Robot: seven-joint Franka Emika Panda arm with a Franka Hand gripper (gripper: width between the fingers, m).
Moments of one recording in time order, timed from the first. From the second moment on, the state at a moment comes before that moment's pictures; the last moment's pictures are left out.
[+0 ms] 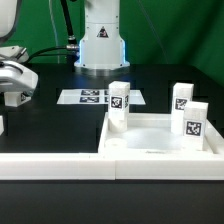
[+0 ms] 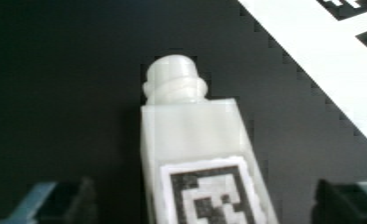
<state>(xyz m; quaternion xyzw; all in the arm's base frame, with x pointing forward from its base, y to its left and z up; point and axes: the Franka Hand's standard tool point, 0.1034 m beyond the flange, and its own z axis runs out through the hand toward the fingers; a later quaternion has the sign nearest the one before) 0.353 -0.224 0.009 -0.87 0.21 0.40 0.19</state>
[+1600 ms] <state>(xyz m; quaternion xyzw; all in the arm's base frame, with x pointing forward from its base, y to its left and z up) 0.414 -0.204 0.071 -0.93 0.16 0.29 0.15</state>
